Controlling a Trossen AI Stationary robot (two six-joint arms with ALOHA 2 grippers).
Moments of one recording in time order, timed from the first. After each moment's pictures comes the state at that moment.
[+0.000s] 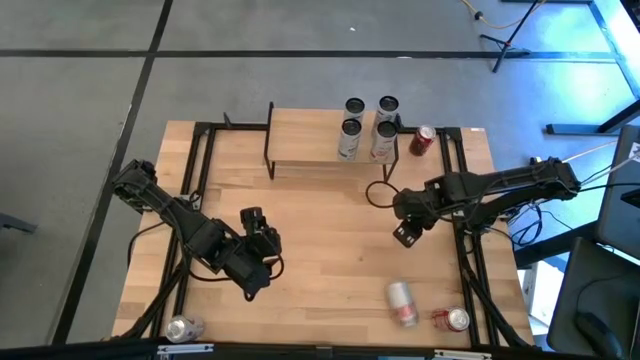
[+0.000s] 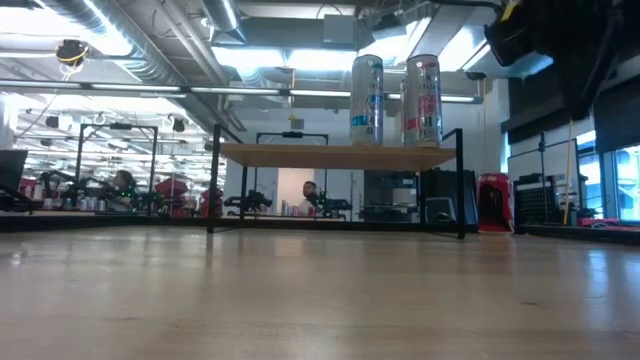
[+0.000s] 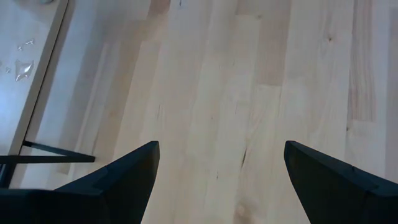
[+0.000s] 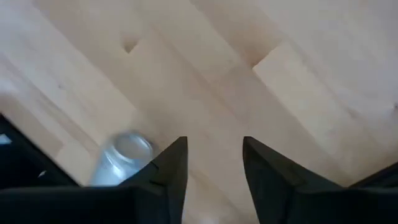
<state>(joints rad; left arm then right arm) -0.58 1.60 1.58 -1.24 -0.56 -0.64 0.16 1.24 1.07 -1.19 -0.14 0.95</state>
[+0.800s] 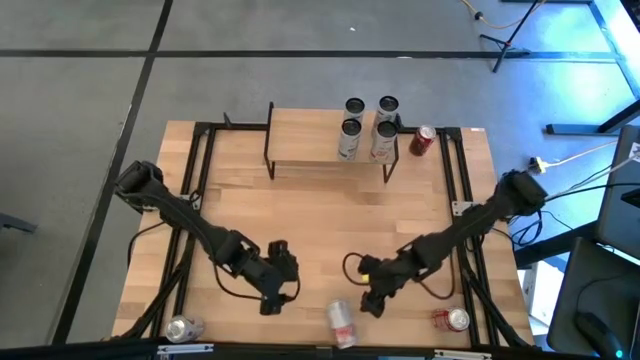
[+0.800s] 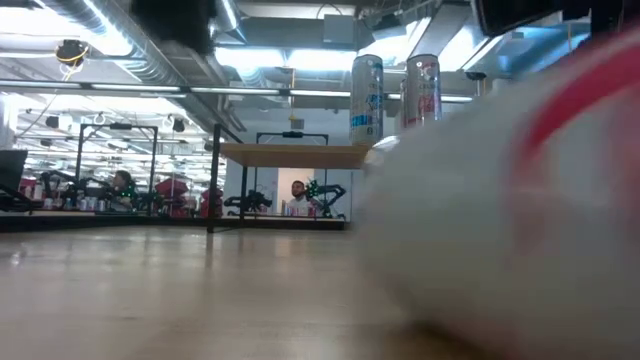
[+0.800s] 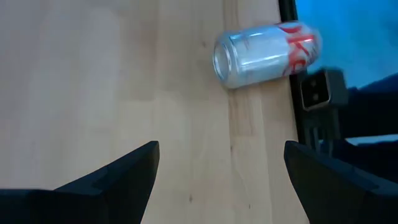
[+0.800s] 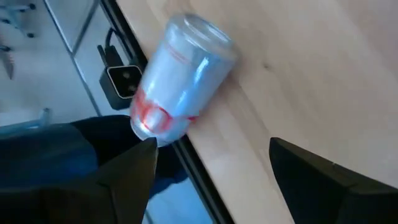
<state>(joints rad) -0.56 1.63 1.21 -0.49 -0.19 -0.56 0.57 1.64 1.07 -0.31 -0.18 1.27</state>
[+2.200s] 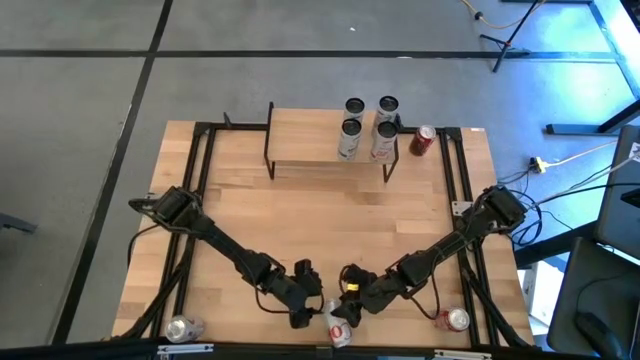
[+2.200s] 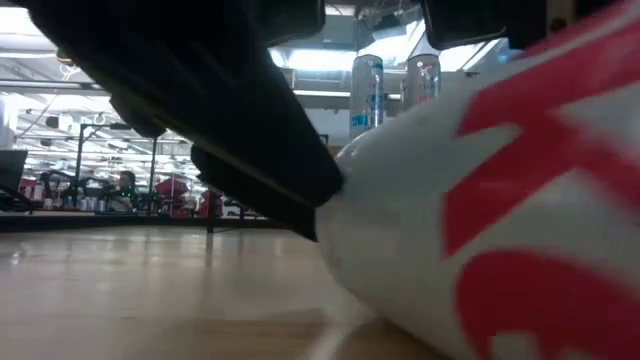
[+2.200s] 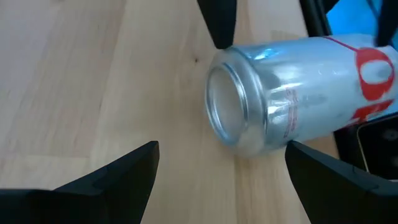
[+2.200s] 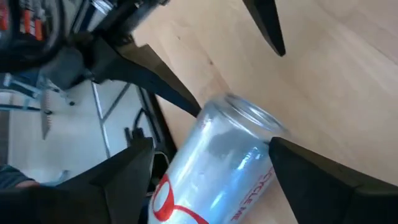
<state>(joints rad) -0.53 2.00 1.14 0.09 -0.25 -0.57 0.62 1.85 1.07 0.10 0.16 1.28</state>
